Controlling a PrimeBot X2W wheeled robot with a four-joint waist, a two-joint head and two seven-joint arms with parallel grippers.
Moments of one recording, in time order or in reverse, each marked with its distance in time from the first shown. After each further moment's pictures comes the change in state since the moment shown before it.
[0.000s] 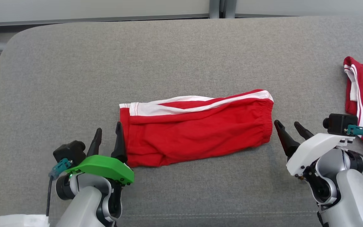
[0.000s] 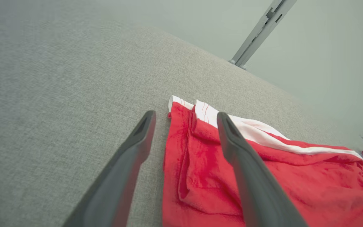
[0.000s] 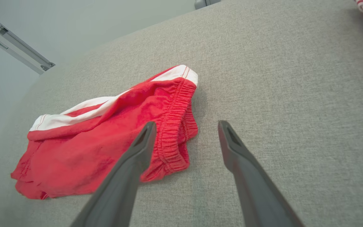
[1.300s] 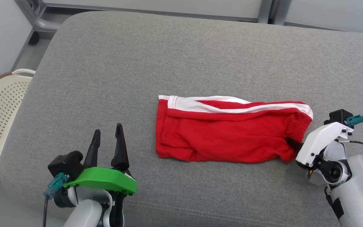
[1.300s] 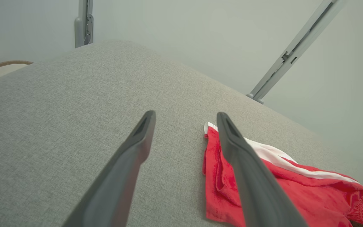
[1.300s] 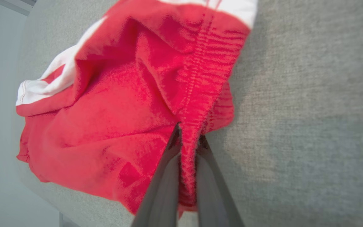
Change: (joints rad) left arm 0.144 0.034 0.015 -0.304 0.067 0.091 0.008; right arm -0.207 -0.075 -0.030 0.430 0.225 0.000 0.240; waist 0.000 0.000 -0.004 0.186
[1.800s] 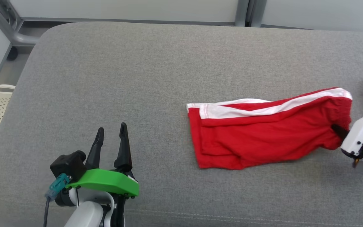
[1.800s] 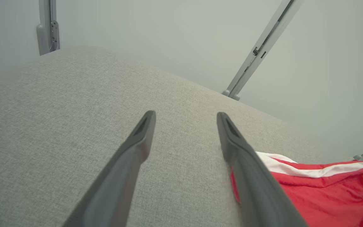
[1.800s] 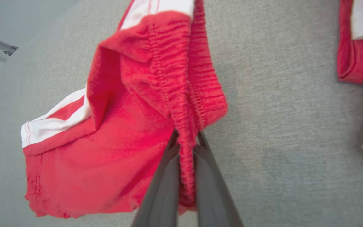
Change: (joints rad) left arm 0.014 0.022 -0.023 -0.065 0.026 0.005 0.015; right arm -0.008 -0.163 -0.030 -0.055 0.039 0.000 0.019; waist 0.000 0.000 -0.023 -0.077
